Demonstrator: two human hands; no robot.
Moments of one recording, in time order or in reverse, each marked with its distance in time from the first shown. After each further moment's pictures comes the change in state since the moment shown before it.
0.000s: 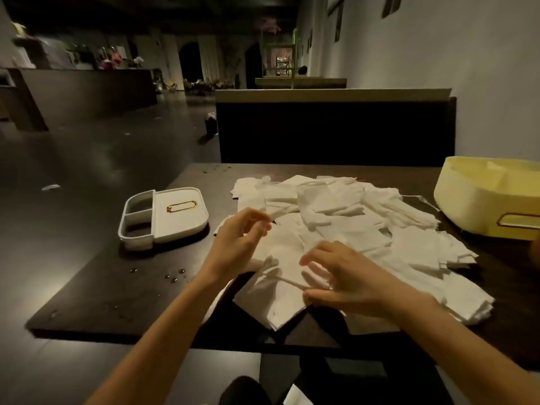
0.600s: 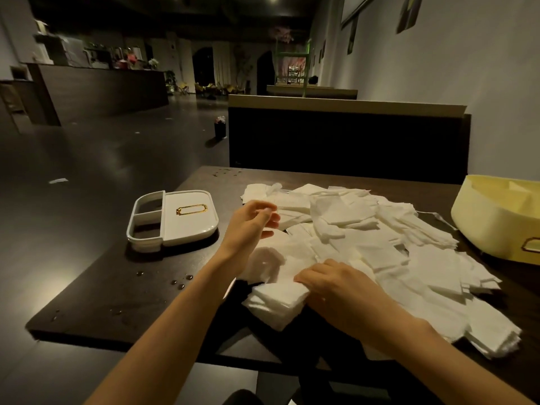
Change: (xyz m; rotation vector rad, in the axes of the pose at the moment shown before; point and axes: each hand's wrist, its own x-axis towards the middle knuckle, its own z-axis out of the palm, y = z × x) left_hand 0.036 -0.008 -0.003 -0.354 0.072 -0.227; right_hand 0.021 -0.019 0.014 -0.181 0.136 -0.135
